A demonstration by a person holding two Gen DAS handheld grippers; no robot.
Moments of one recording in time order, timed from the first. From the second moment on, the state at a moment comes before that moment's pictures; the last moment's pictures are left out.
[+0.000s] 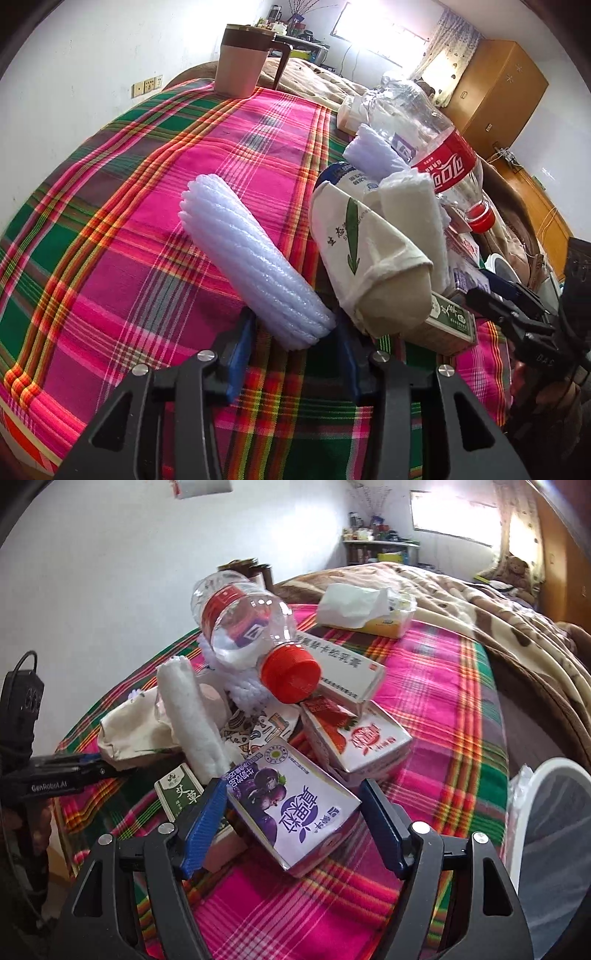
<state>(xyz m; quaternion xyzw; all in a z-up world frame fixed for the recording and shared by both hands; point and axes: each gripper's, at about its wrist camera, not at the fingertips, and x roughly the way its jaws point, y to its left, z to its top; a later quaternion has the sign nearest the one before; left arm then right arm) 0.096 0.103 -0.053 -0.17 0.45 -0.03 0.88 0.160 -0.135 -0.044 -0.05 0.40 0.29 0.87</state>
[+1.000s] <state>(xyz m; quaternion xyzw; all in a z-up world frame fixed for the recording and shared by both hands) 0.077 0.101 -0.048 -0.16 0.42 -0.02 0.89 0.113 -0.150 -0.039 0.00 0.36 0.21 0.91</state>
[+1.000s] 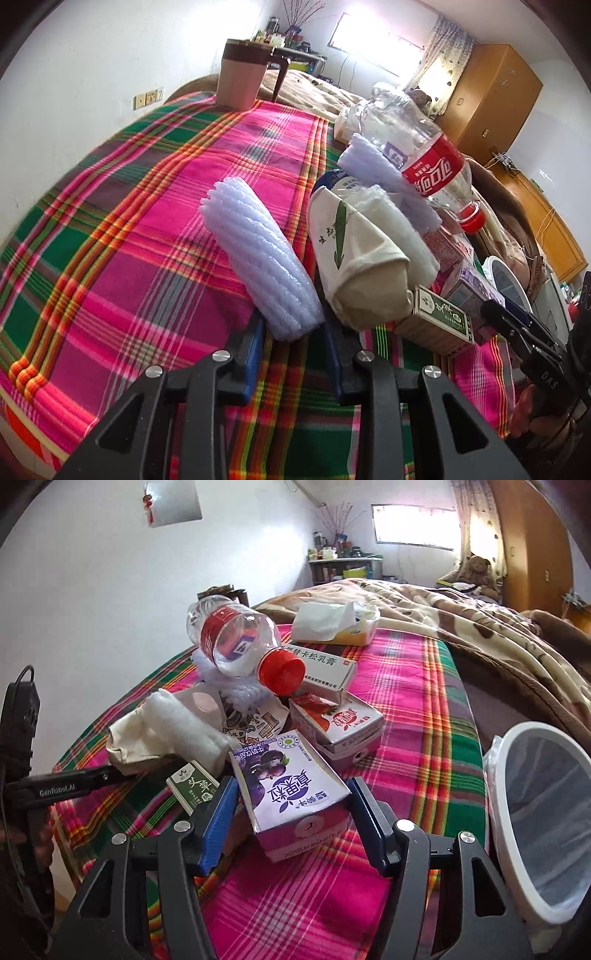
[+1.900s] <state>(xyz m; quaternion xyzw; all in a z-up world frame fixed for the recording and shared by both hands) 0.058 0.024 0.028 -0.08 0.33 -0.12 0.93 0.072 -0.209 0.001 0.08 0.27 0.11 0.95</state>
